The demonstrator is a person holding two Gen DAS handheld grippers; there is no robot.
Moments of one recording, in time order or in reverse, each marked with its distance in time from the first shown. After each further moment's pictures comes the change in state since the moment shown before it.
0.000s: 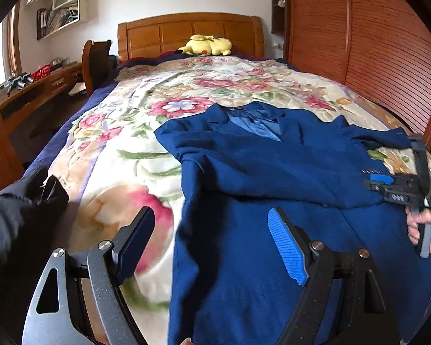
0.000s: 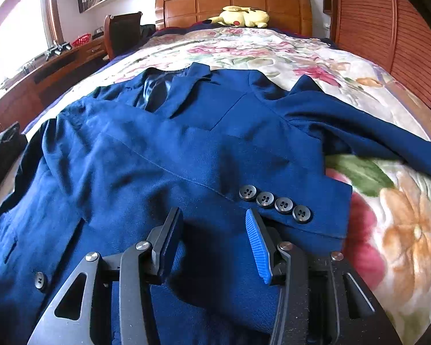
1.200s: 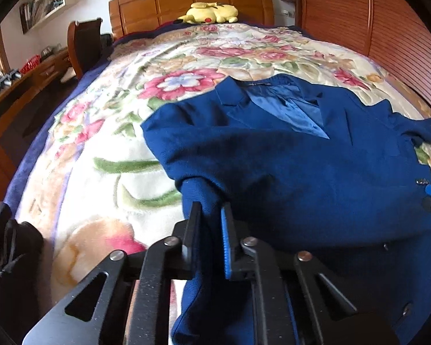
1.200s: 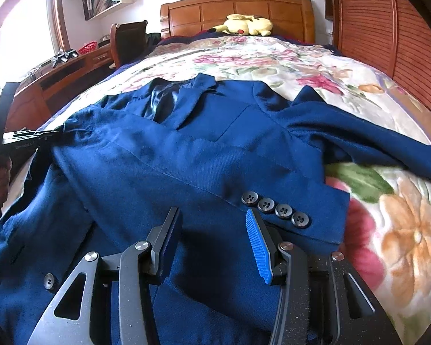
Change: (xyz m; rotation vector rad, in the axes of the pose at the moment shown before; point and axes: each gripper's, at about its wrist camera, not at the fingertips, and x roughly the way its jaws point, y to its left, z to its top) left arm 0.112 0.006 0.044 0.049 0.145 0.066; right arm -0.018 0.004 -0.003 -0.006 -0.059 0.016
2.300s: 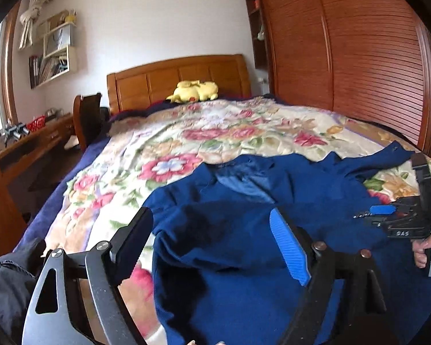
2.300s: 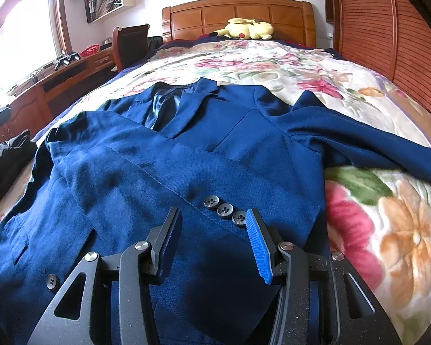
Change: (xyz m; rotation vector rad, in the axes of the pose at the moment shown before) left arm -0.125 -0.032 -0.016 0.063 -0.393 -0.054; right arm -0.001 -0.001 -0.003 0.002 -0.008 0.006
